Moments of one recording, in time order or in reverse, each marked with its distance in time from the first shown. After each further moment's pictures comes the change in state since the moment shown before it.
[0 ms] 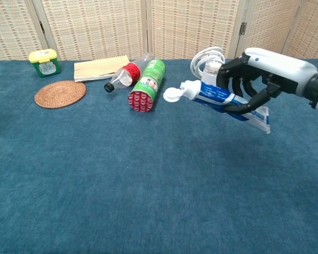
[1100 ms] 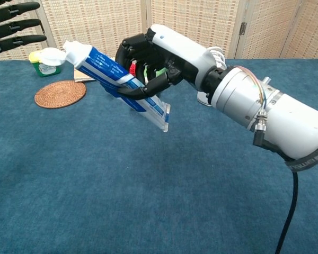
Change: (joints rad) left arm -0.193 -0.168 -0.034 -0.068 0.025 -0.098 -0.362; right arm 0.195 -0.286 0.102 0.024 0.024 0.019 0.098
